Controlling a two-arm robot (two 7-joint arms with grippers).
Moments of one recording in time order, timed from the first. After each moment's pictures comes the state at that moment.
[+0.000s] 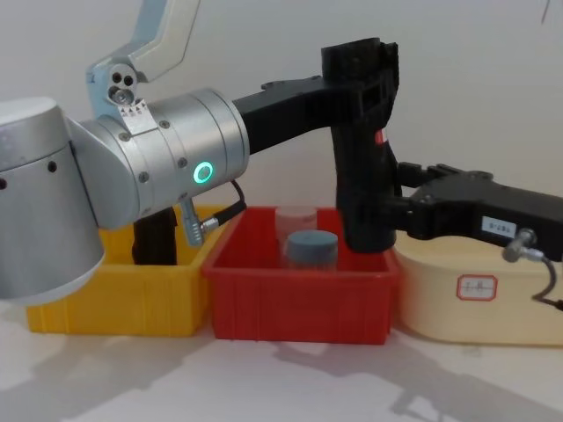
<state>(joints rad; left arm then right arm) -0.42 0.18 0.47 -1.51 -0.41 -0.01 -0.40 0.25 0.36 -0.39 -1.56 0.36 0.00 0.47</state>
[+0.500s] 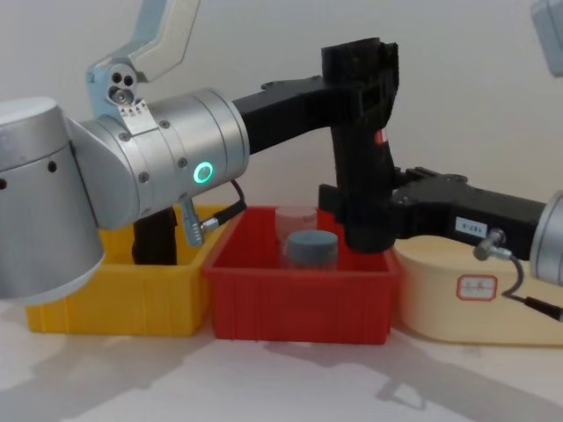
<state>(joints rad) -0.42 0.18 0.47 -1.51 -0.41 -0.01 -0.40 0.33 0.32 -0.42 -1.44 0.38 -0.05 0.50</state>
